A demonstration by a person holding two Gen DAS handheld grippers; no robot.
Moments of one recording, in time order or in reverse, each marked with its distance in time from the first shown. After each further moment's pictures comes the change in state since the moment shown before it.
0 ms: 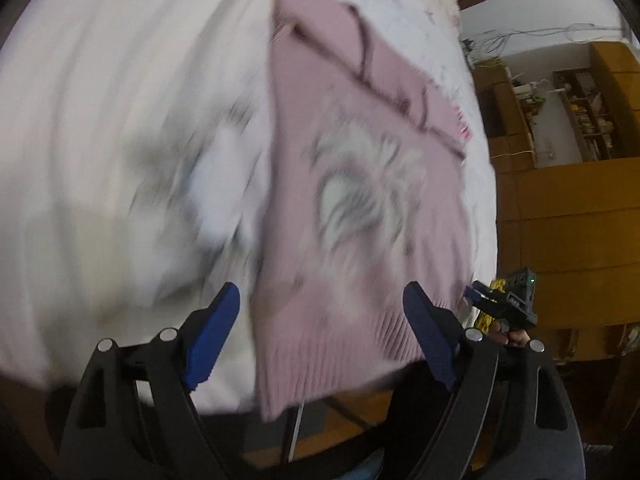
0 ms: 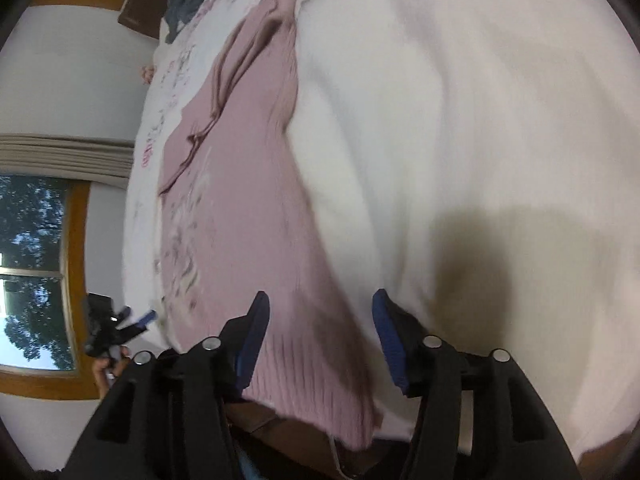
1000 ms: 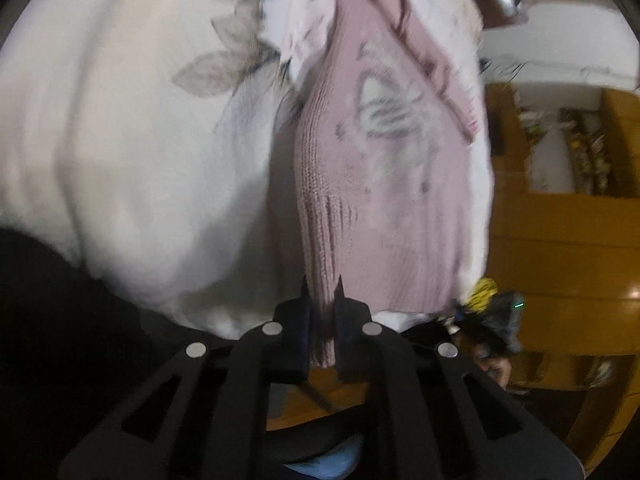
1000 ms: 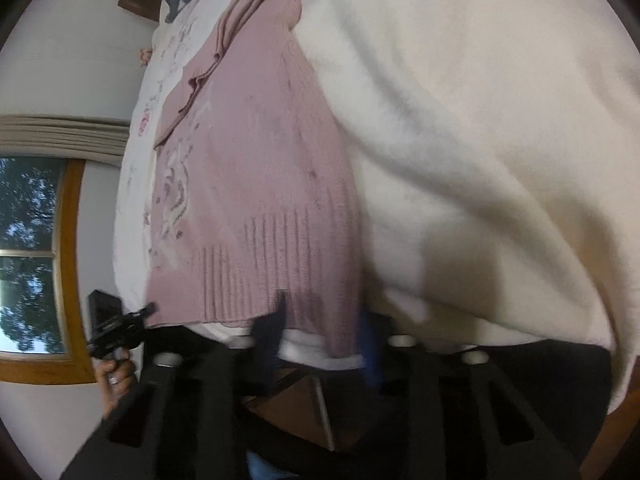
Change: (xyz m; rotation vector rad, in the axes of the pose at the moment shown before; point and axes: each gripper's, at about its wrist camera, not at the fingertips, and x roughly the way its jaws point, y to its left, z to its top) left arm 0.021 0.010 -0.071 -0.138 -0.065 -0.125; right arm 0.016 0.008 -0.068 -0.016 0.021 -0.044
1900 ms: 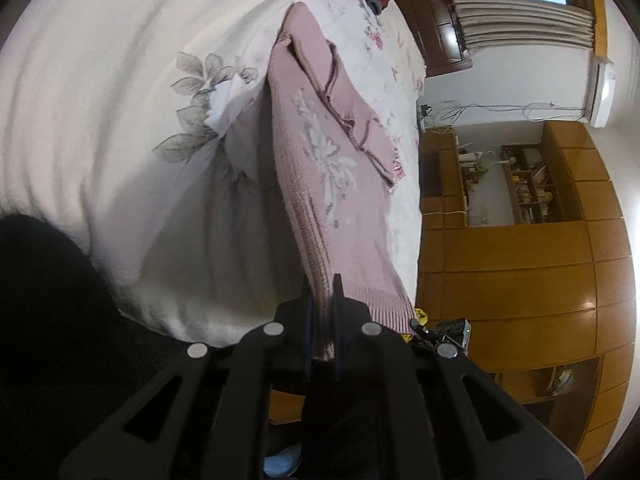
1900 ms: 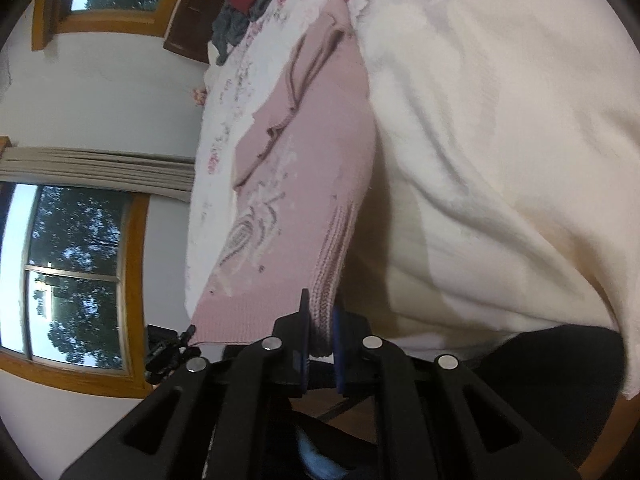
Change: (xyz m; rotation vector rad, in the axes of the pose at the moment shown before) left arm -0.058 -0.030 -0.008 0.003 -0.141 -0.194; right arm -0.059 0.021 0.004 0.047 -0.111 0.274
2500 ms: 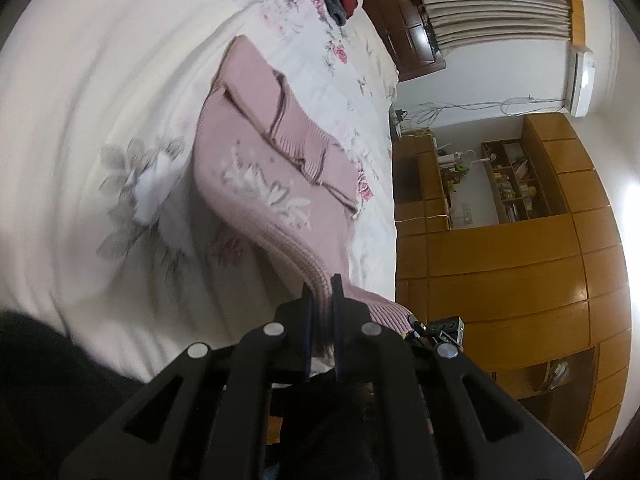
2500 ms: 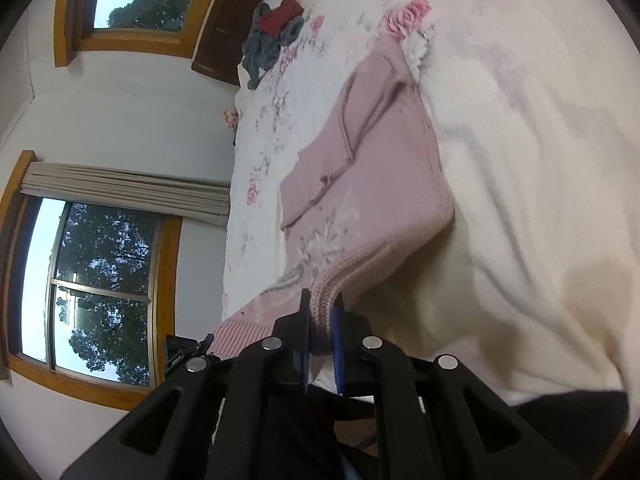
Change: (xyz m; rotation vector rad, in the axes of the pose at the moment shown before) left arm -0.002 -0.064 0.064 0.087 -0.014 -0.031; right arm -0.010 0.055 0.059 -0.008 -0.076 0.098
